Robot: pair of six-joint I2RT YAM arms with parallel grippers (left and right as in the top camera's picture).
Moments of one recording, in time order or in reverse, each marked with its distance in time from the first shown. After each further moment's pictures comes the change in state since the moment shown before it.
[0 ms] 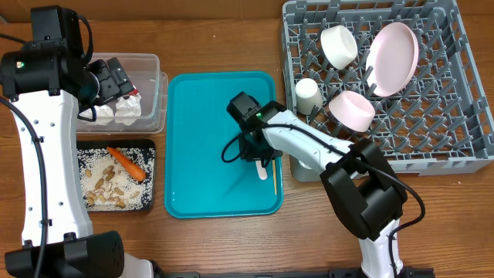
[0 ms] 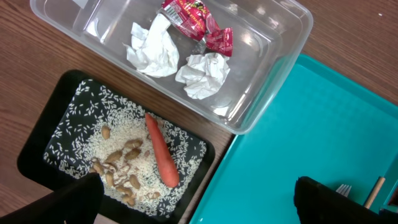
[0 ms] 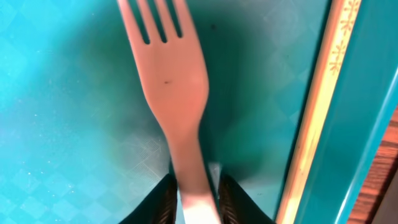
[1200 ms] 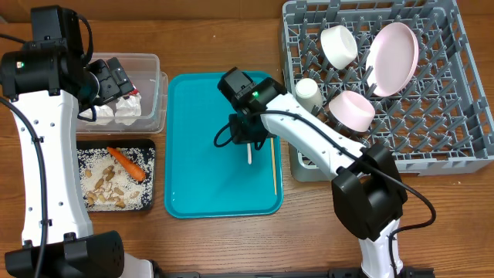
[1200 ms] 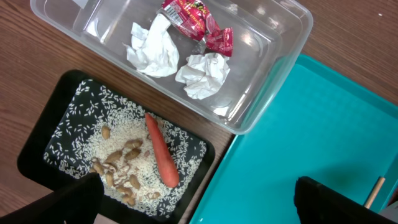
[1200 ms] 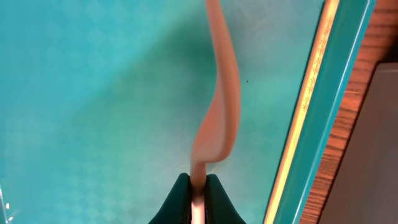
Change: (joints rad) left arm 0.000 0.000 0.000 0.000 0.000 0.000; right arm 0.000 -0.004 0.273 -0.200 -0.008 -0.064
